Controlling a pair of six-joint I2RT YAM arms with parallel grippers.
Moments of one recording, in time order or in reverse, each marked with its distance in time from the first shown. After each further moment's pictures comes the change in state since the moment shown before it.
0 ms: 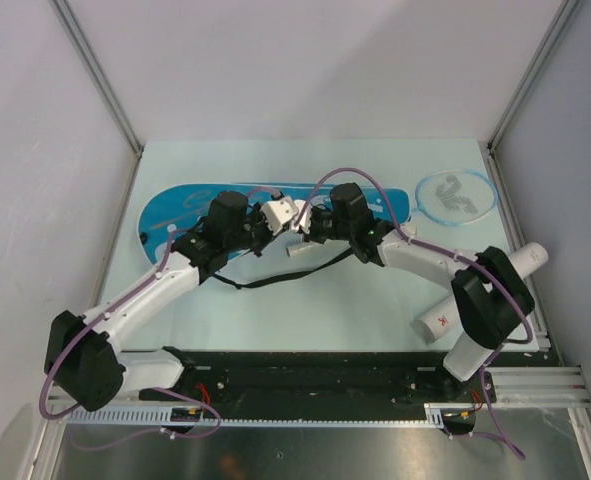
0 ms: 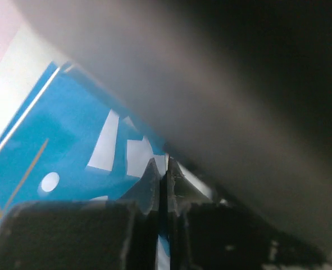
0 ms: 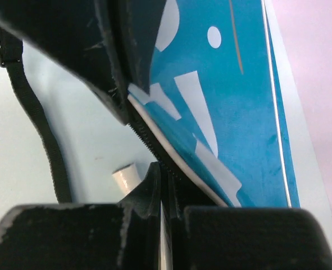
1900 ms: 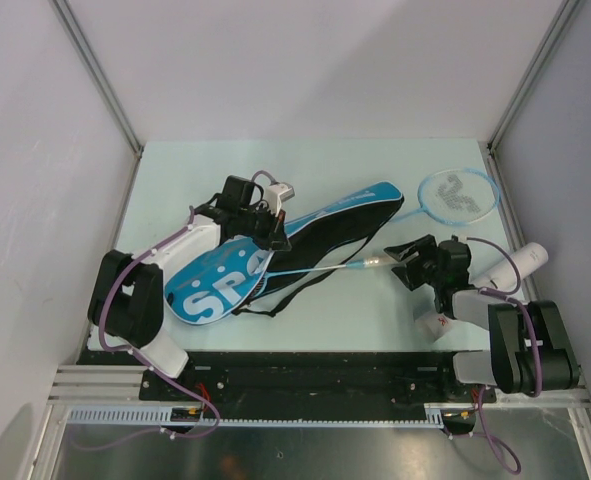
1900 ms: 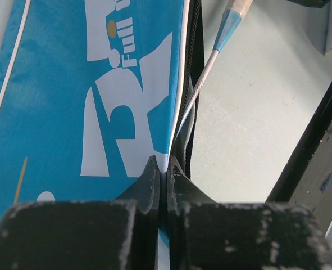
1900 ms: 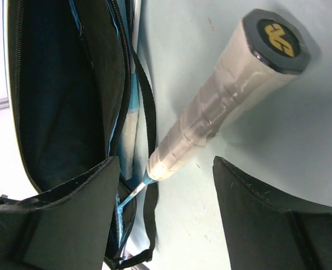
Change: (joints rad) left arm 0.174 0.380 0.169 -0.138 0.390 -0.382; right arm -0.650 -0.334 -0.802 0.317 0.161 1.910
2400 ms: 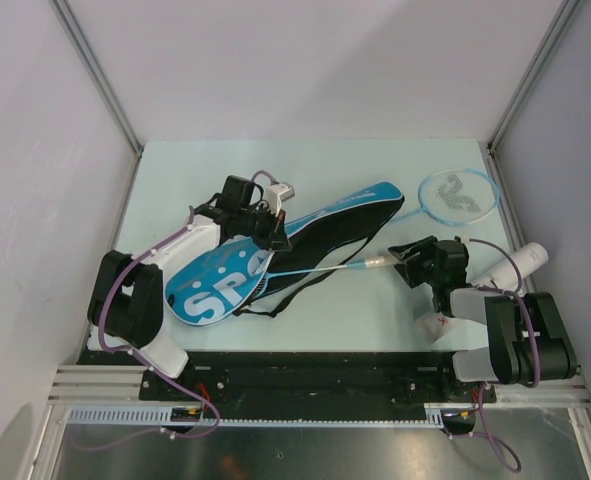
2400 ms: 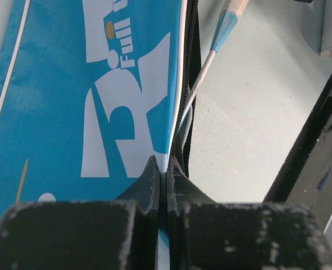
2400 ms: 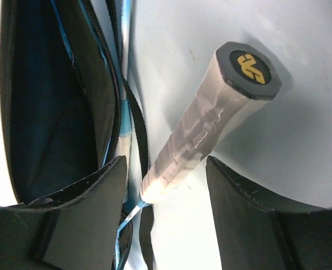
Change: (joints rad) left arm 0.000 -0.003 0.000 0.000 0.015 0.000; right arm 0.013 0.055 0.005 0.053 0.102 0.020
